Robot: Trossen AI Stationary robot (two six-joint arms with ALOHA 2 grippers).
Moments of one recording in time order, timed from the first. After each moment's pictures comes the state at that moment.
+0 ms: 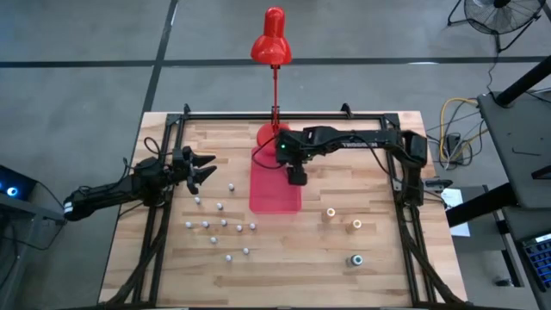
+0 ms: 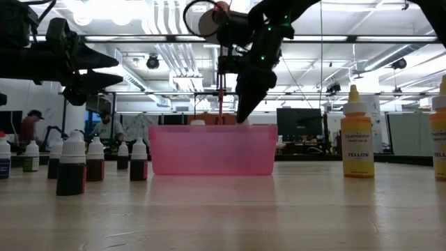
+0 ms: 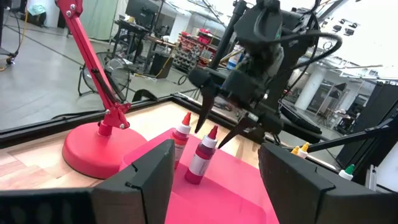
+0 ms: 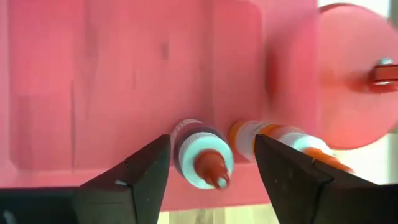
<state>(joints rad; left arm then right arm) 0.25 0.02 0.01 0.03 -0.09 -0.37 -0.23 1.92 1.54 -0.78 0.04 -0.23</state>
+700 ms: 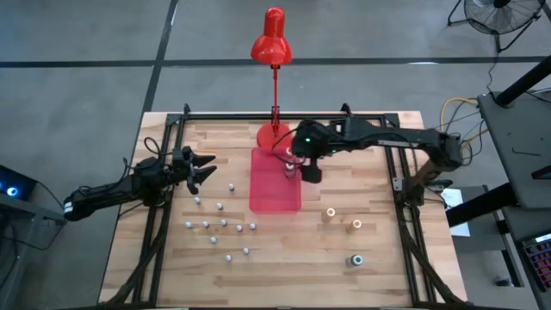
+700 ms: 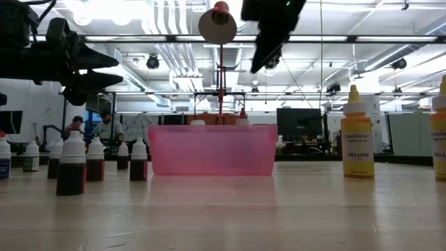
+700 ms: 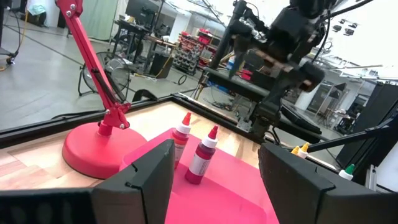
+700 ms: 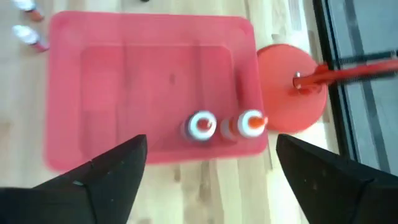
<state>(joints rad) 0.25 0.02 0.01 0.03 -0.09 -0.37 -0.16 1.64 1.54 -0.92 0.08 -0.12</state>
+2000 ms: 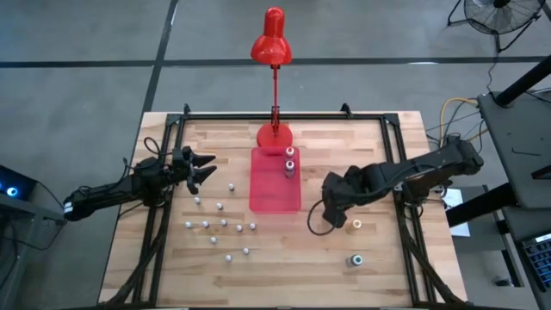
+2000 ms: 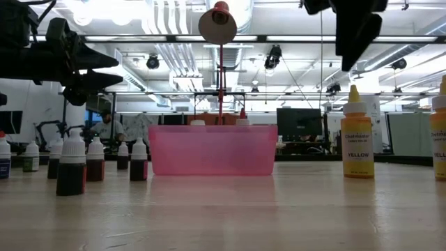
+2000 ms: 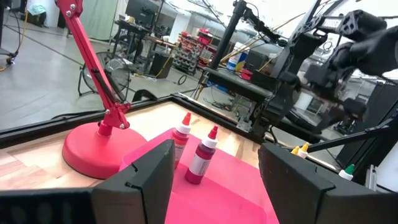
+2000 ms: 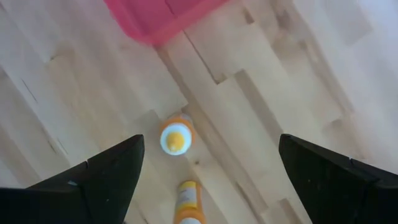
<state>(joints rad) 0.25 0.02 0.01 0.03 -0.09 -0.37 0.28 1.48 1.31 -1.19 0.21 0.86</state>
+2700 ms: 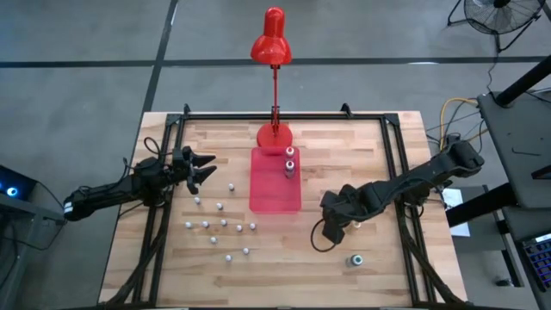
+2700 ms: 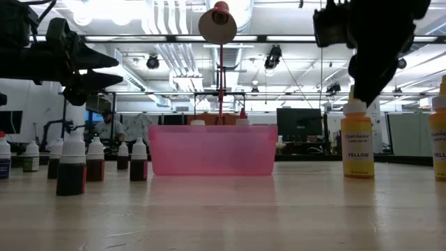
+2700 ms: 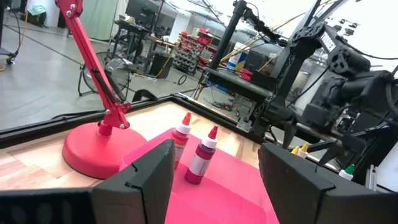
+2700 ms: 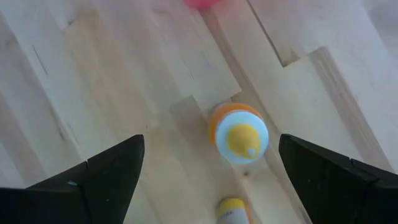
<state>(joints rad) 0.25 0.02 0.01 0.03 -0.09 -0.37 0.37 1.49 1.02 -0.81 0.16 0.88</state>
